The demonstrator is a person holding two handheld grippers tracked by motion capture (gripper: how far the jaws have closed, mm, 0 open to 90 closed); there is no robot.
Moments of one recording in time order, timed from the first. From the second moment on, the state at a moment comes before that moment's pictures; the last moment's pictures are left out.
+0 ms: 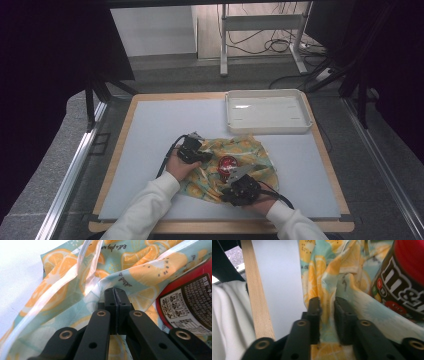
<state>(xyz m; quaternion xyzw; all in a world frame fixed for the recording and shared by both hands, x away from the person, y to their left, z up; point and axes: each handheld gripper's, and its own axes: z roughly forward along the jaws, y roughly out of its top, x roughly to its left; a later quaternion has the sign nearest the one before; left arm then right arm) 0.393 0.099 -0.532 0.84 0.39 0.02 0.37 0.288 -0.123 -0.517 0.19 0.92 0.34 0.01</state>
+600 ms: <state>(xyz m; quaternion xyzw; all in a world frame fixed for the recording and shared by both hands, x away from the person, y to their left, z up) 0.389 0.098 -0.527 0.84 0.38 0.02 0.38 0.303 -0.171 -0.445 0.26 0.84 0.46 0.10</state>
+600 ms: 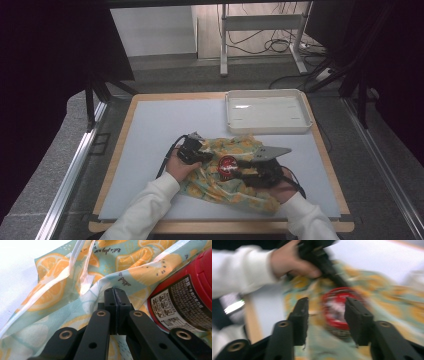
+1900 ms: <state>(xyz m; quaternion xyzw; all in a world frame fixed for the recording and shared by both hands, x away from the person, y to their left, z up) 0.384 0.104 -0.532 0.85 0.38 0.02 0.37 0.395 -0.188 -0.520 0.40 0.85 0.34 0.08</state>
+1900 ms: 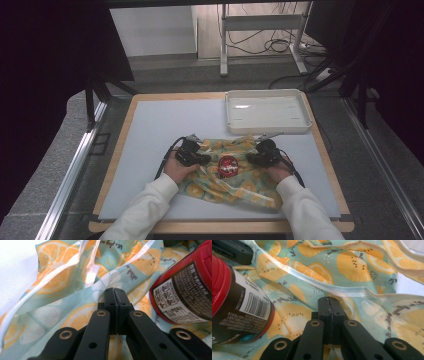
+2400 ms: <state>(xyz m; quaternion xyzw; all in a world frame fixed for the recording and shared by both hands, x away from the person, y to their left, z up) 0.375 0.104 -0.521 0.84 0.37 0.02 0.38 0.386 -0.186 -0.509 0.38 0.84 0.37 0.09</state>
